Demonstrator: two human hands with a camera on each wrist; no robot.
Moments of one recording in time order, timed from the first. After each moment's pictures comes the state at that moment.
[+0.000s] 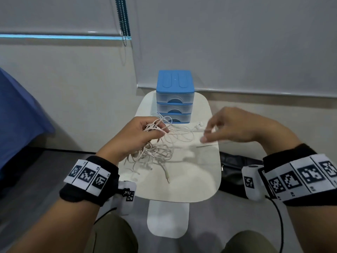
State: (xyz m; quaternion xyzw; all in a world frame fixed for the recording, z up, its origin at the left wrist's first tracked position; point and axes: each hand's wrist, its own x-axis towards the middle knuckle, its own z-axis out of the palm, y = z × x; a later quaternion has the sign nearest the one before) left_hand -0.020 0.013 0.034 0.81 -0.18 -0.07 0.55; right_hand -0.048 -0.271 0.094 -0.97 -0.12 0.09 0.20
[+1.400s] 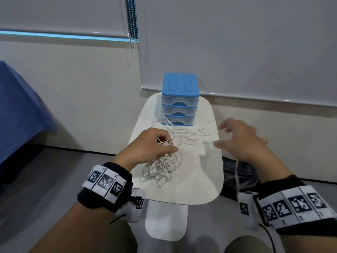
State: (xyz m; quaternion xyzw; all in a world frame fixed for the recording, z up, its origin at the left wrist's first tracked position) left_hand -0.019 0.003 0.006 0.85 -0.18 -0.10 0.48; right_hand -0.063 -0.265 0.046 -0.96 0.12 -0.02 0.24
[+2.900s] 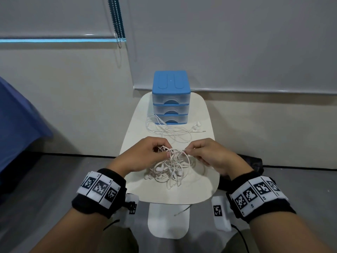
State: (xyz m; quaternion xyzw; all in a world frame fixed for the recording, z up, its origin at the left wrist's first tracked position) left_hand -0.019 -0.004 -0.010 0.83 -0.24 -0.18 0.47; right_hand -0.041 -0.248 -0.028 -0.79 0.04 0.16 0.59
